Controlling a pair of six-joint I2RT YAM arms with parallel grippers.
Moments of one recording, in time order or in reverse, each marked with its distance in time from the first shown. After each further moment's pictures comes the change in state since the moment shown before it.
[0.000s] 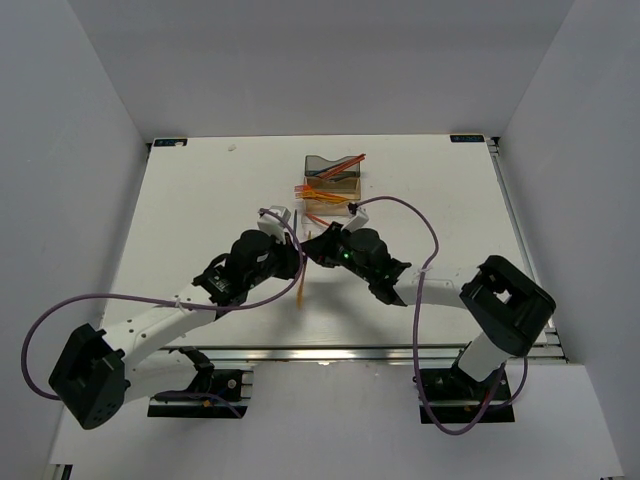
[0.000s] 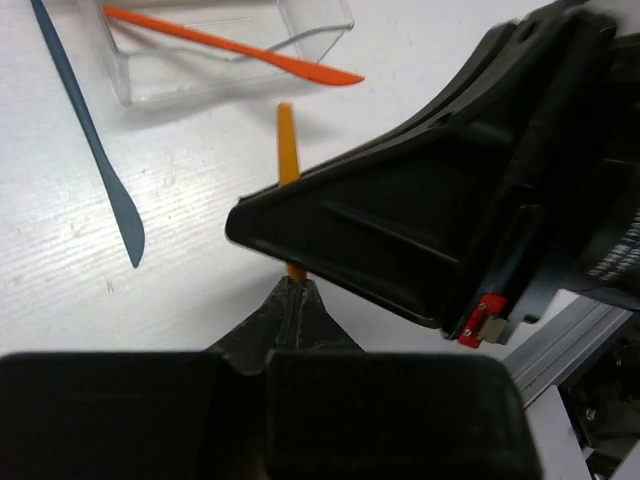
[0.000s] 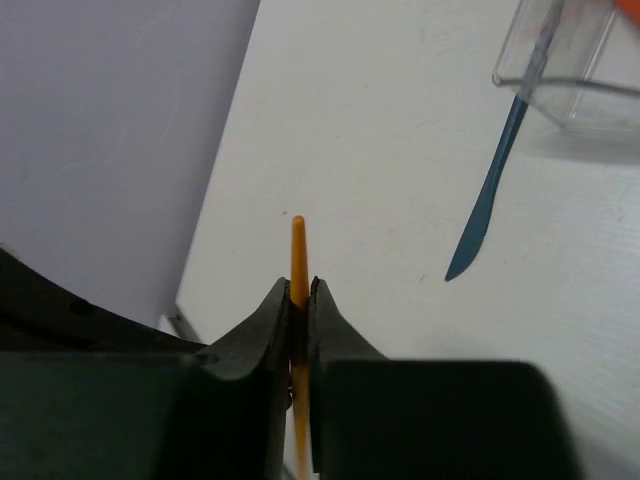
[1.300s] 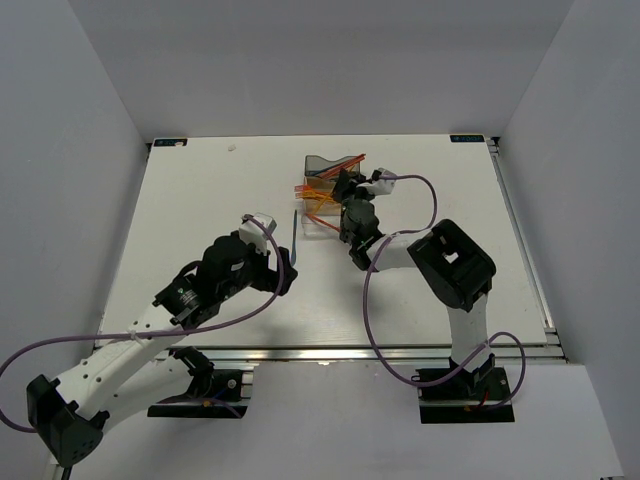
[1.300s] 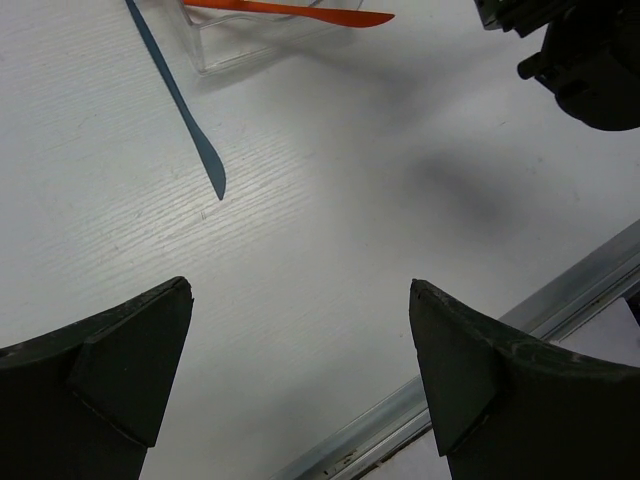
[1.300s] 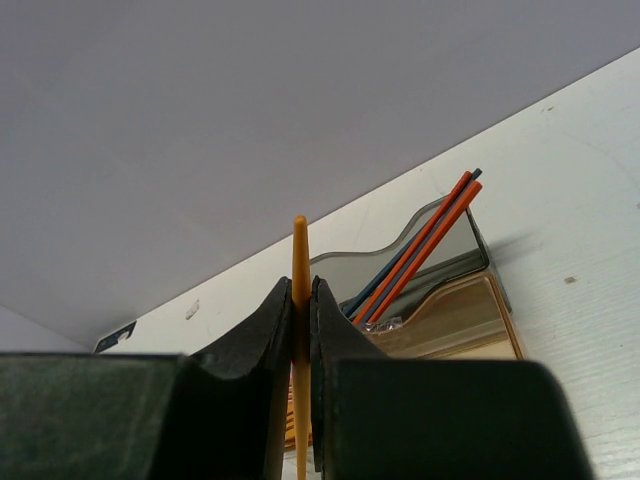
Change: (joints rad) left arm -0.001 -0.274 0.093 -0.425 -0.050 0.200; right arm -0.156 0.403 0.324 0.471 0.770 -0.447
